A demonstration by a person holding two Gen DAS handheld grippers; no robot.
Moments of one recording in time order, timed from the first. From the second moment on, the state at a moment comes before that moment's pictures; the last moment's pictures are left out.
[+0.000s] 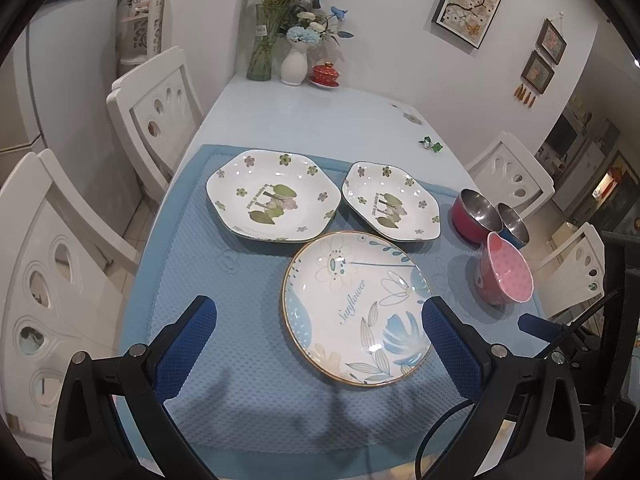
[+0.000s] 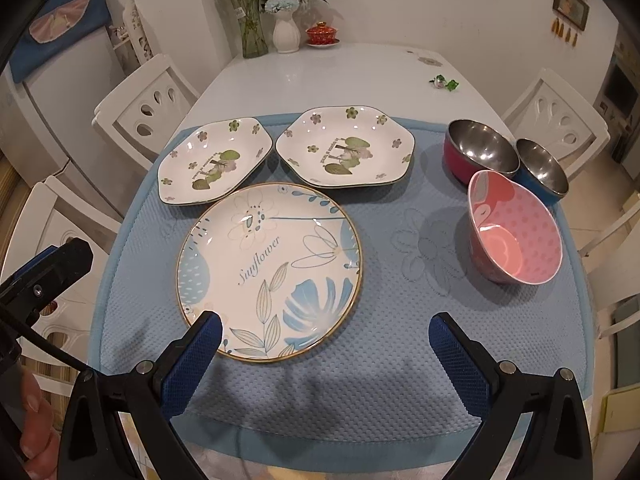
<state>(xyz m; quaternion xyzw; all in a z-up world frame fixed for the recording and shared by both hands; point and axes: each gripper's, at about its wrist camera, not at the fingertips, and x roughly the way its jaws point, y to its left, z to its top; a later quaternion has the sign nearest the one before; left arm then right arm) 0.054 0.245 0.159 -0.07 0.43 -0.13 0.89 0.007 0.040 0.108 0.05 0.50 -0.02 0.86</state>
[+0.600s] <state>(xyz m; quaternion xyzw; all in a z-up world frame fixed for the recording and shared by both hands) 0.053 0.255 0.150 -0.09 0.44 -0.13 0.88 0.006 0.043 0.107 0.04 0.50 -0.02 0.87</state>
